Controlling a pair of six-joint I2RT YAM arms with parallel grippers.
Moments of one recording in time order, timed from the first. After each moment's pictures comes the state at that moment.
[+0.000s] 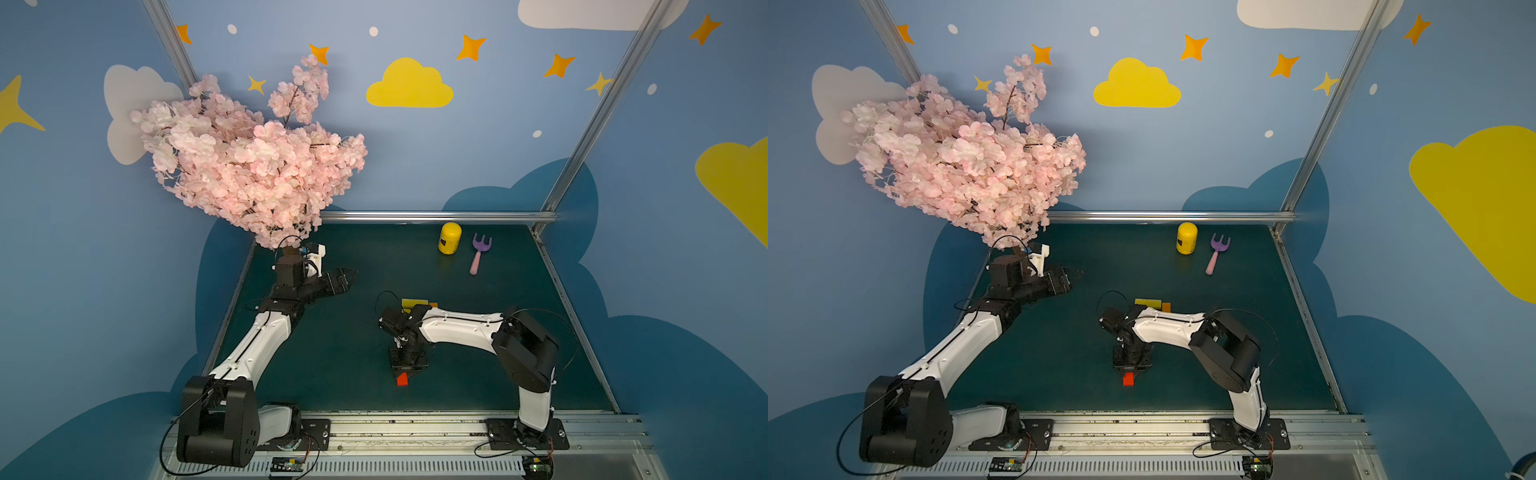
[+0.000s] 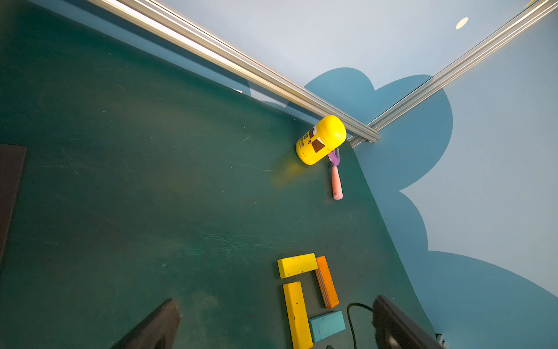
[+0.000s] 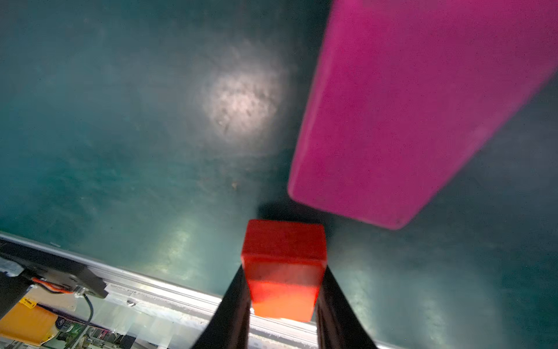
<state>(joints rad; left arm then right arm) -0.07 1.27 0.80 -0.03 0.58 -0.45 1.06 1.94 1.28 -0.89 -0.30 0.88</state>
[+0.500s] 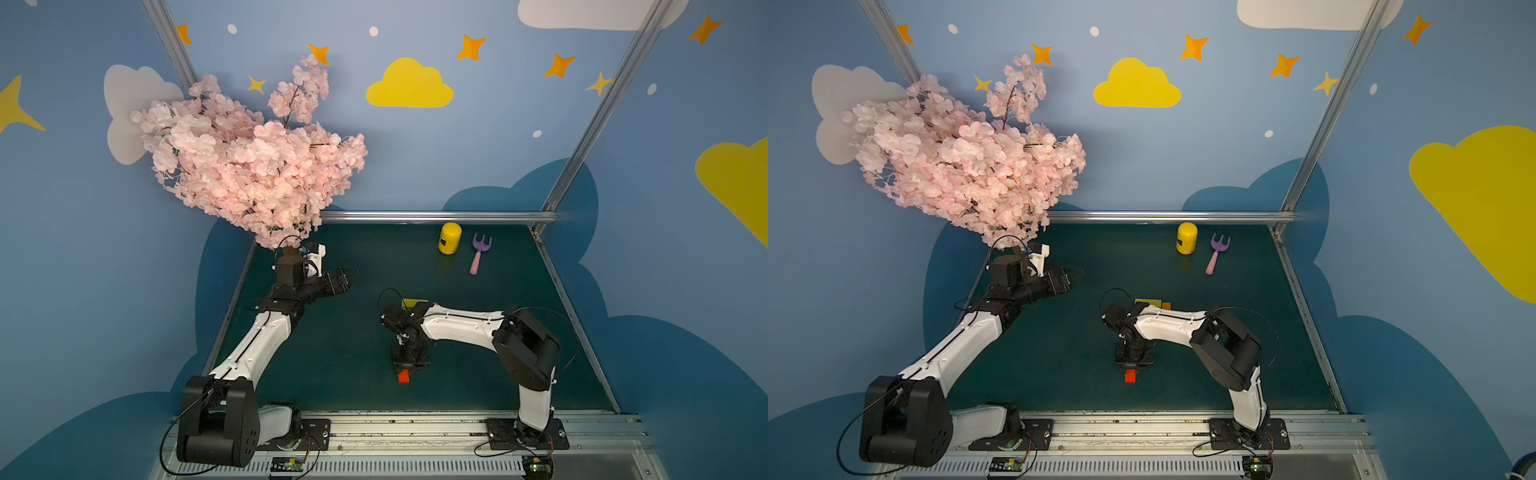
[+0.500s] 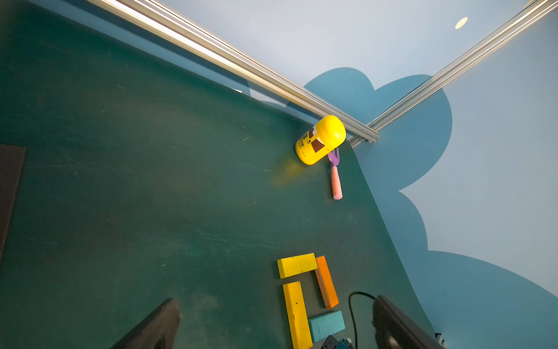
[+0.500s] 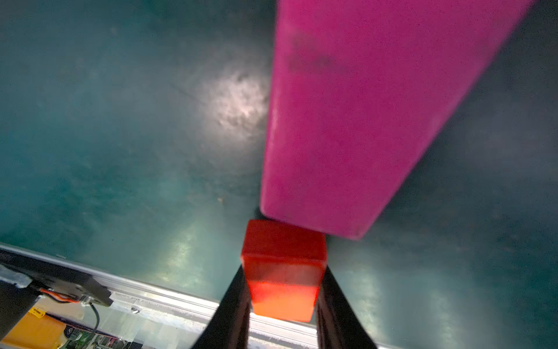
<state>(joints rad) -0.07 1.27 0.80 -0.03 0.58 -0.45 1.03 1.94 1.28 -0.89 -0.28 0.89</state>
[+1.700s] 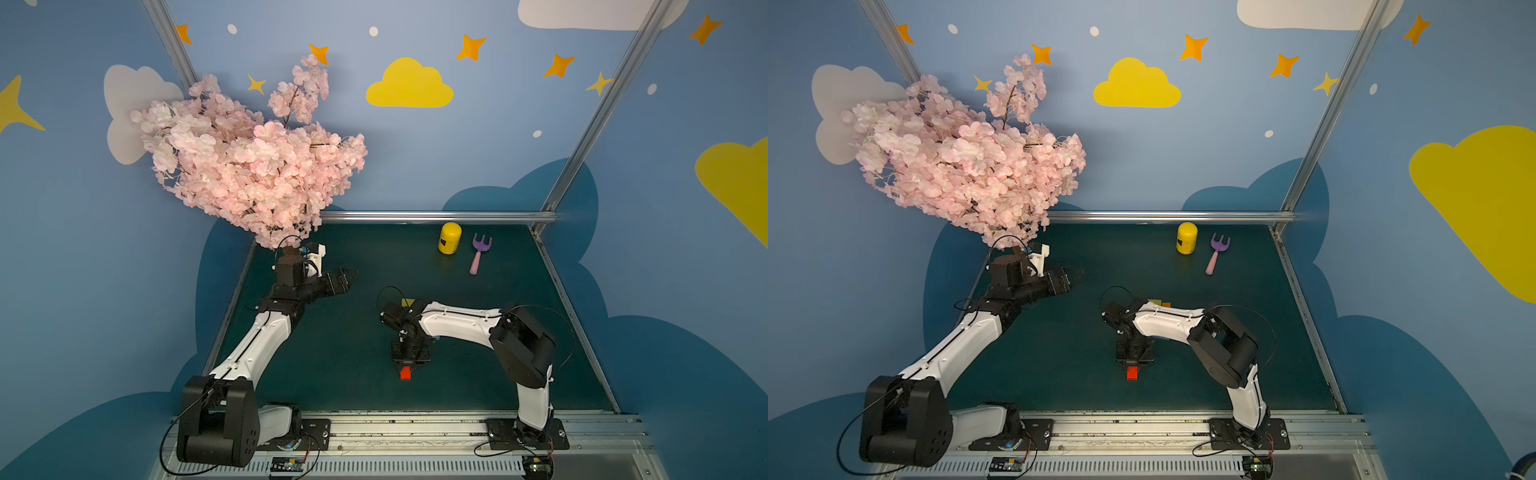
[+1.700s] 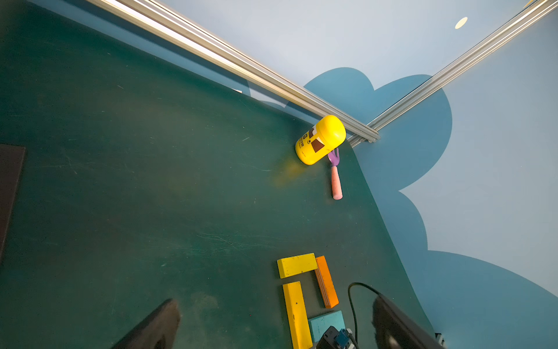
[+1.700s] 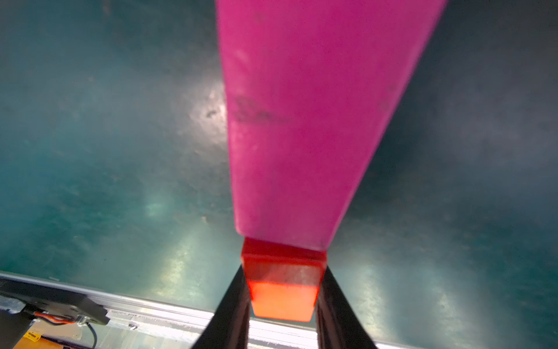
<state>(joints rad) -0.07 1.27 0.80 -0.03 0.58 -0.45 1.02 1.96 1.32 -0.94 -0.25 0.90</state>
